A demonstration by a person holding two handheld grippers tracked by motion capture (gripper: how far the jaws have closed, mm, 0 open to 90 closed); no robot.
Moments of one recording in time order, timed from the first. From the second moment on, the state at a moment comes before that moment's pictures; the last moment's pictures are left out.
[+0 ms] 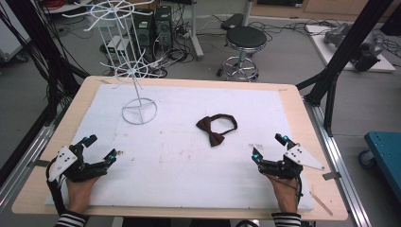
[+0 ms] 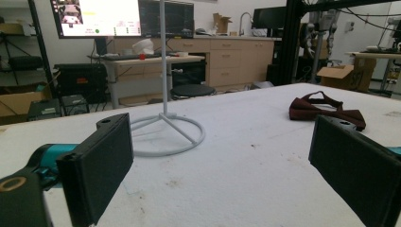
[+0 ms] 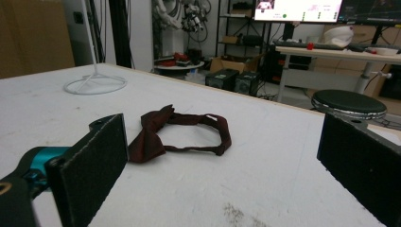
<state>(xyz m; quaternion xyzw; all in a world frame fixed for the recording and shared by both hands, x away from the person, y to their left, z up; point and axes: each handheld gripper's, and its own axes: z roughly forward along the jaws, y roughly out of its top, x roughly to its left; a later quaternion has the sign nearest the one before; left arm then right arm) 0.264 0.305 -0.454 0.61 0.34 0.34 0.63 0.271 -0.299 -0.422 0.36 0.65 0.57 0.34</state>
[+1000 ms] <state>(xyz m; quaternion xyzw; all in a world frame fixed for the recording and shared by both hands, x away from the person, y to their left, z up) 0.264 0.305 -0.454 0.61 0.34 0.34 0.63 0.363 -0.240 -0.363 0.32 0.80 0.47 0.21</state>
